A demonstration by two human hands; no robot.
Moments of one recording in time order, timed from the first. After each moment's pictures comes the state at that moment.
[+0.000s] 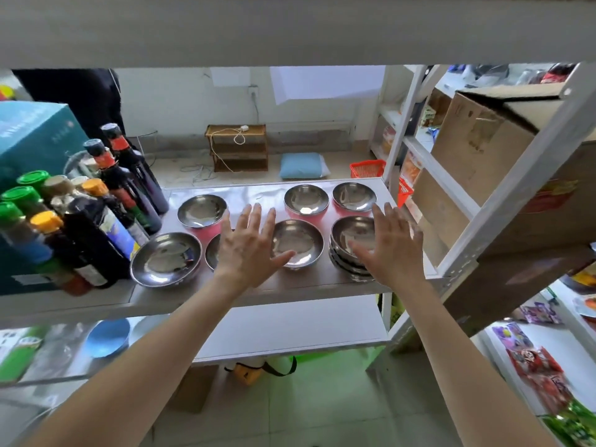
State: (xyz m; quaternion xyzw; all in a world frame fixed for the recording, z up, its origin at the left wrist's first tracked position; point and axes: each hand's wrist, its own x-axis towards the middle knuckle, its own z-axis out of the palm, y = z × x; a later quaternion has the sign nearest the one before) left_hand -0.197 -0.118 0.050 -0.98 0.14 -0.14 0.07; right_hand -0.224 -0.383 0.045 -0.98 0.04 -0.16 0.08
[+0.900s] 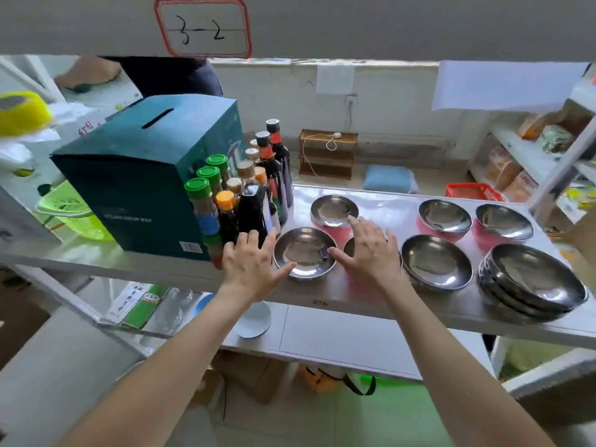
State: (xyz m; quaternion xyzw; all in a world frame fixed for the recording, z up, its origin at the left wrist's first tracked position) left_hand -0.231 0.132 0.016 -0.99 -0.04 -0.12 0.07; right_hand -0.160 -0.101 0.008 -0.98 -0.13 -0.08 0.11
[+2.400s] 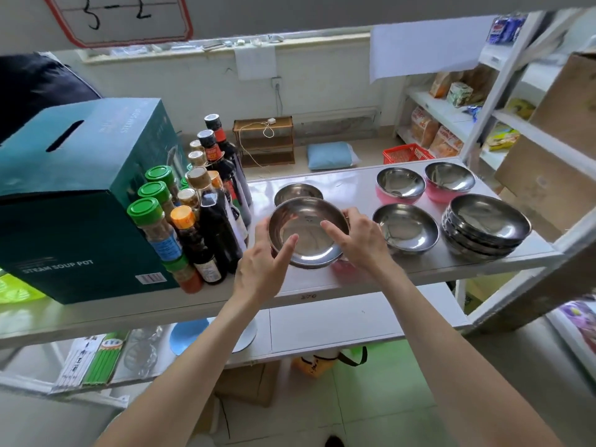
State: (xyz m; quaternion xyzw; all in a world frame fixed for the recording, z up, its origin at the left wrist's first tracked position) left_hand -0.209 0.106 0.018 -0.91 0.04 -0.11 -0.39; right_hand -0.185 -0.093 0.027 -0.93 0.01 -0.11 0.35
